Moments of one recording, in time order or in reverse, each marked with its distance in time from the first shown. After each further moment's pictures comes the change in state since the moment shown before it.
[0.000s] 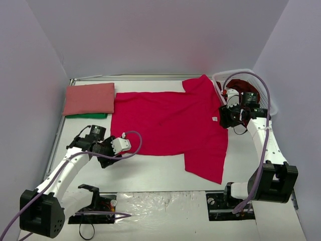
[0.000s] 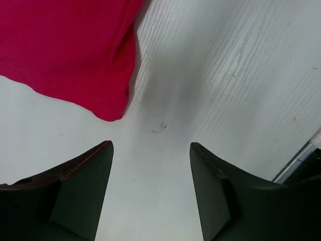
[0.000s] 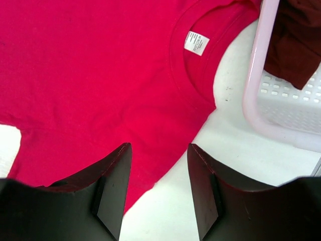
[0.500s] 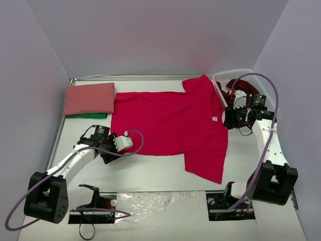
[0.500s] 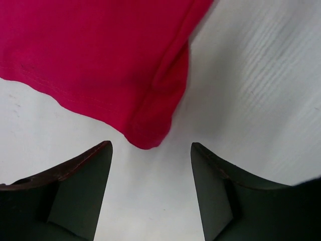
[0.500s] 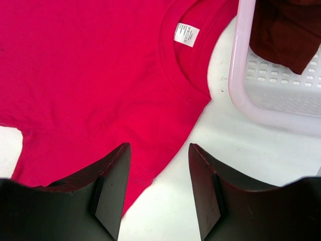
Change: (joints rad) left arm -0.003 0.137 -0.116 0.314 -0.108 0.019; right arm -0.105 -0.008 -0.032 0.006 -0.083 -0.001
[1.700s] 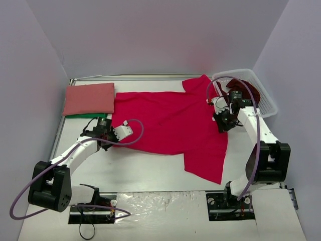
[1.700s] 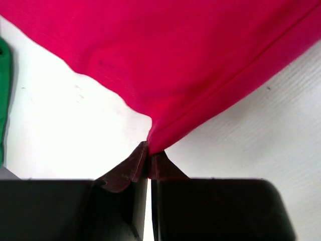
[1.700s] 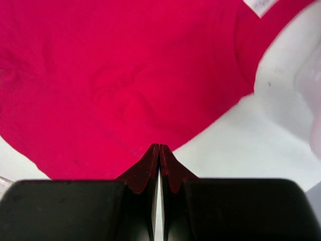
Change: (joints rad) left arm -0.006 0.127 0.099 0.113 -0.156 -0.084; right arm 0.175 0.182 0.102 -0.222 0.144 -0.165
